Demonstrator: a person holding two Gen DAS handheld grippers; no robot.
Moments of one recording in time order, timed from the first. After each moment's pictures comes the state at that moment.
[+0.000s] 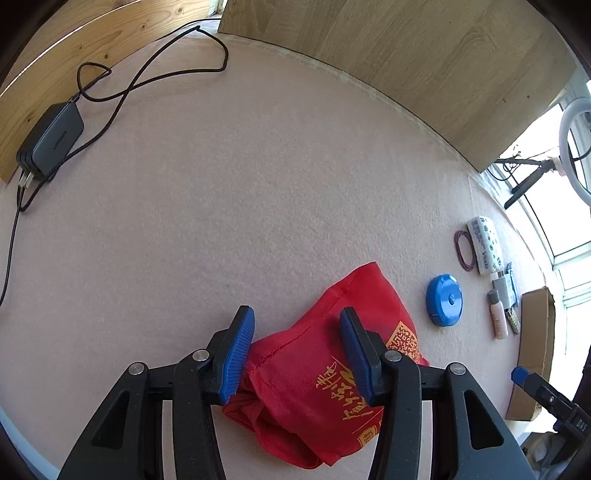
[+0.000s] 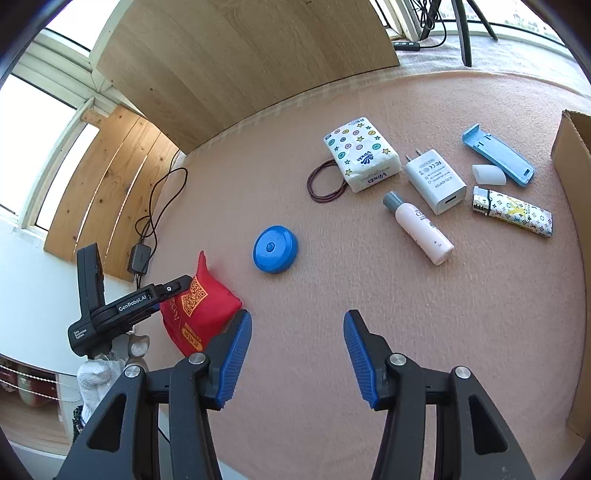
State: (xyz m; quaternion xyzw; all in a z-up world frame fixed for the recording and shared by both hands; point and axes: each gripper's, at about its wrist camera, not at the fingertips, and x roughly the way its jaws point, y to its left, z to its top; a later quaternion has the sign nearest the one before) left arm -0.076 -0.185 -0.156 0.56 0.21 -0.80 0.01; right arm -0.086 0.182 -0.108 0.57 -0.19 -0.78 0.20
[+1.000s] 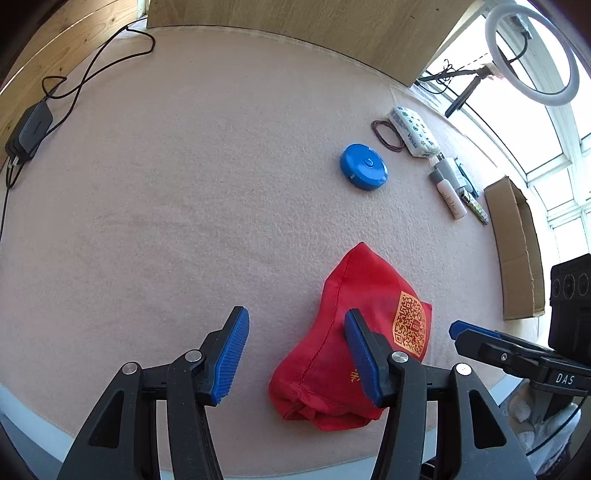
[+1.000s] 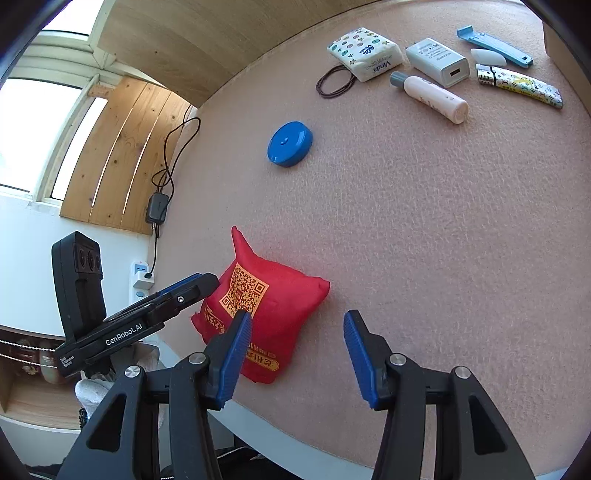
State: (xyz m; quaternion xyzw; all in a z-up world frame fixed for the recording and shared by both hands) left arm 0.003 -0.123 -0.138 0.60 0.14 -0.78 -0.08; right arm -0.017 0.176 -0.144 0.62 -0.23 -0.71 0.24
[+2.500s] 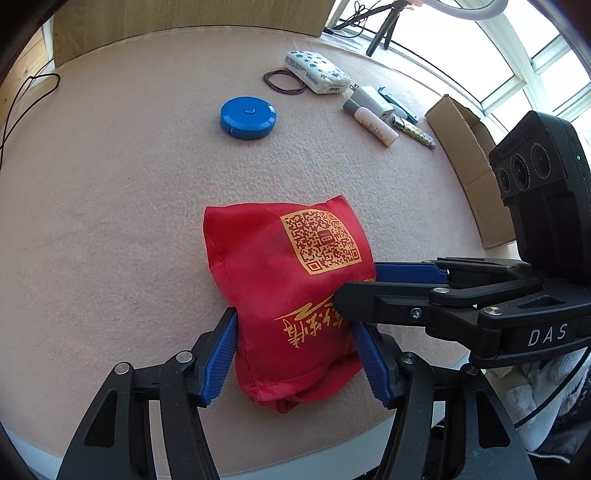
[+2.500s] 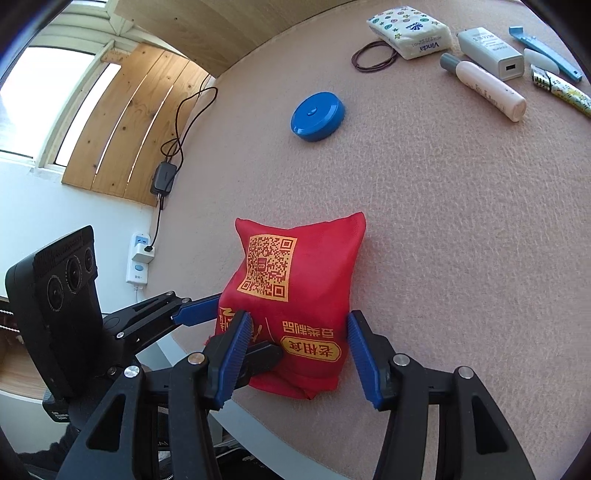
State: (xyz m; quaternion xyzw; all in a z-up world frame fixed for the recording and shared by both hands) left arm 0.015 -0.040 -0.145 0.61 0.05 -0.77 -0.20; right arm -0.023 0.158 -0.151 0.63 -0.21 -0.70 0.28
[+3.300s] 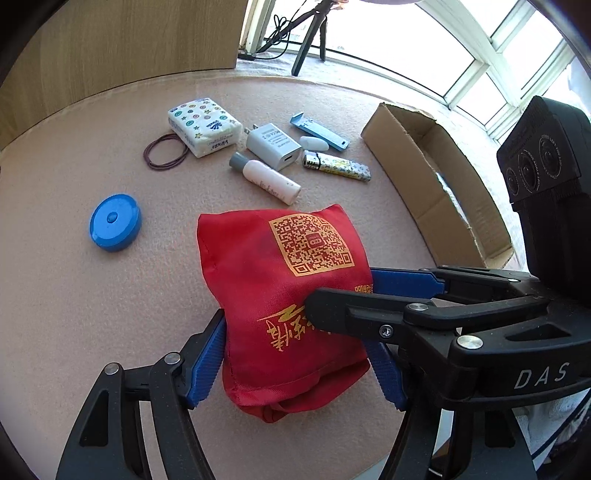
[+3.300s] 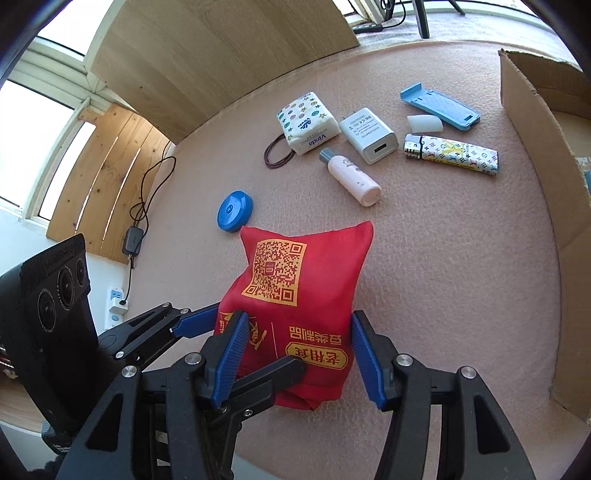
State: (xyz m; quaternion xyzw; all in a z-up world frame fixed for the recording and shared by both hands) left arm -0.024 0.080 -0.119 0.55 0.01 -0.79 -0.25; right arm -0.045 0.243 -0.109 0.57 -0.20 -0.77 0.20
